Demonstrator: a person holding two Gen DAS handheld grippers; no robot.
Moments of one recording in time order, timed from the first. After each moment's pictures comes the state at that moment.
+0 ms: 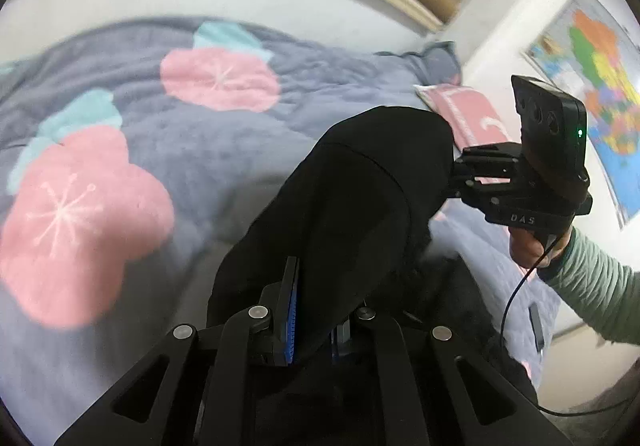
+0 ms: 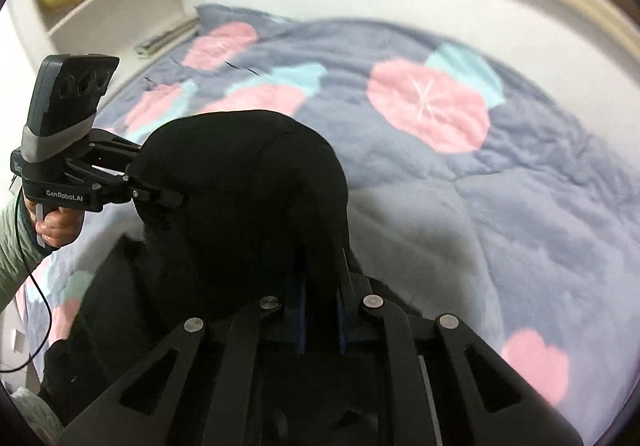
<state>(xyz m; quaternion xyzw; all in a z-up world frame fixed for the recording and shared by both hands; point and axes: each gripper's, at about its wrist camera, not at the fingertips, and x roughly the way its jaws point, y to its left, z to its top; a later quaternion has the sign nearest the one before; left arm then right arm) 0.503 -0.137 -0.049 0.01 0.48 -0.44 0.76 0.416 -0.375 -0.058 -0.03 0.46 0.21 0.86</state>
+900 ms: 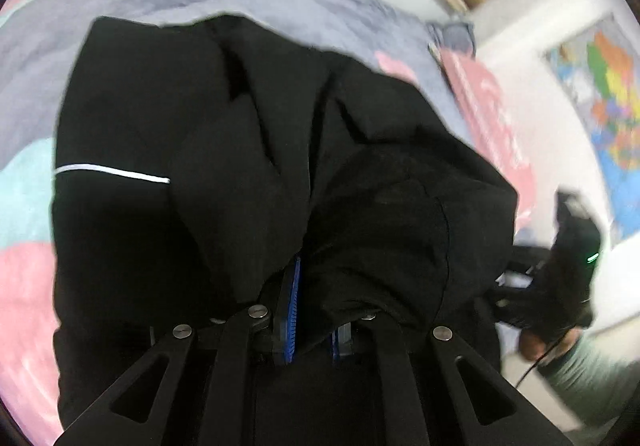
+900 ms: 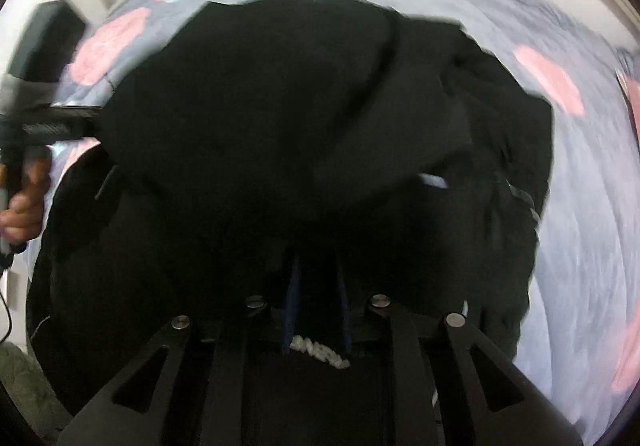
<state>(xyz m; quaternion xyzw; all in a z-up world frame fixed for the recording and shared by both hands) 0.217 -0.048 -0.127 -0.11 0.56 -0.35 0.75 0.084 -0.321 -0.138 -0.01 0.58 0.11 0.81</state>
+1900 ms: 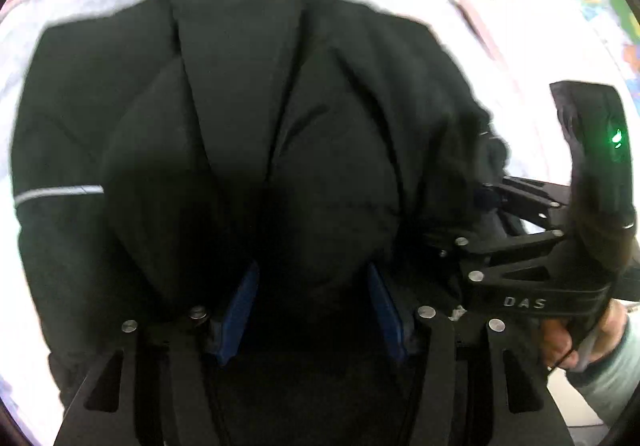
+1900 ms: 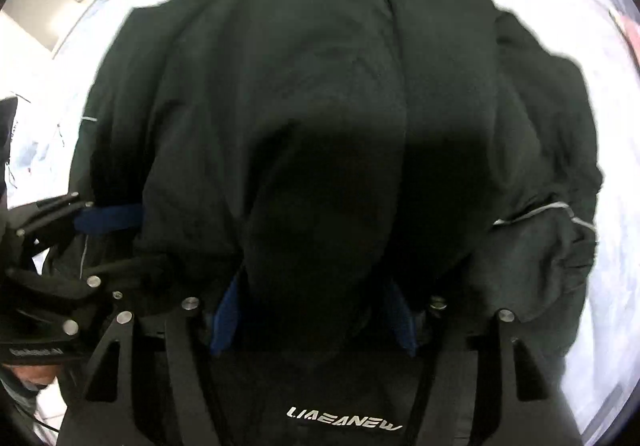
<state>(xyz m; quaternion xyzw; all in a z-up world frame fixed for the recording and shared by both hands) 0.219 -0.114 -0.144 0.01 0.59 -0.33 0.74 0.149 -0.289 -0.161 0.06 0.61 0.07 0.79</state>
